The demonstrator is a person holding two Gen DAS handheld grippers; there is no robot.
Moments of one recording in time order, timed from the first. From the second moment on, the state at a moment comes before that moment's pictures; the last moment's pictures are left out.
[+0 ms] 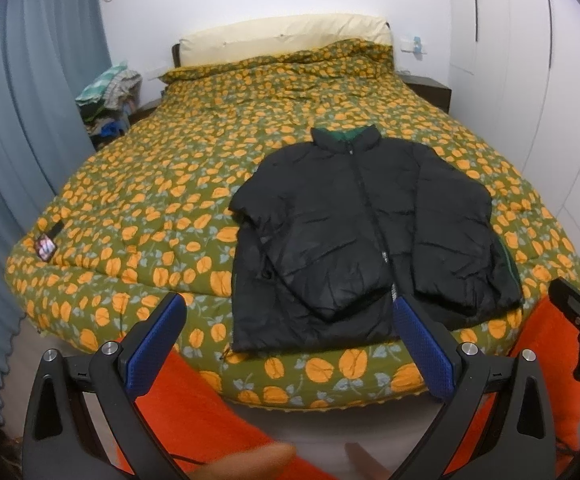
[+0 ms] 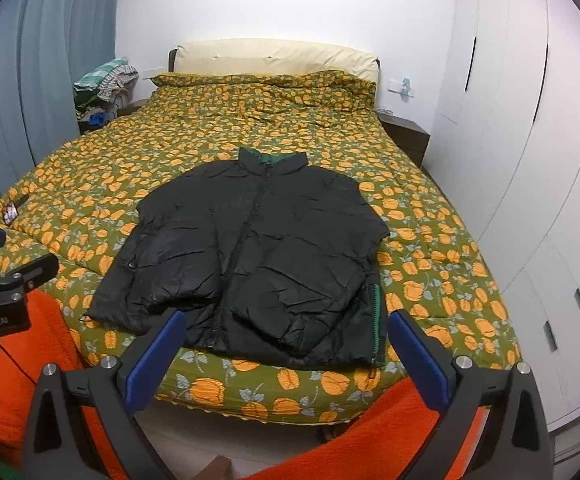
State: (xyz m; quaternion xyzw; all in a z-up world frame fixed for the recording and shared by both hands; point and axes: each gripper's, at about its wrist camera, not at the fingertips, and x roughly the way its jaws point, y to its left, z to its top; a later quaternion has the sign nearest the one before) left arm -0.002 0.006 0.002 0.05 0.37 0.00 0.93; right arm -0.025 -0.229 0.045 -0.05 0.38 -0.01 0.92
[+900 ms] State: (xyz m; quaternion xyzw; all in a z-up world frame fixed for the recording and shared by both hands) left arm -0.002 -0.003 0.001 0.06 0.36 0.00 0.93; right arm -0.019 -0.228 0.041 -0.06 0.38 -0.02 0.92
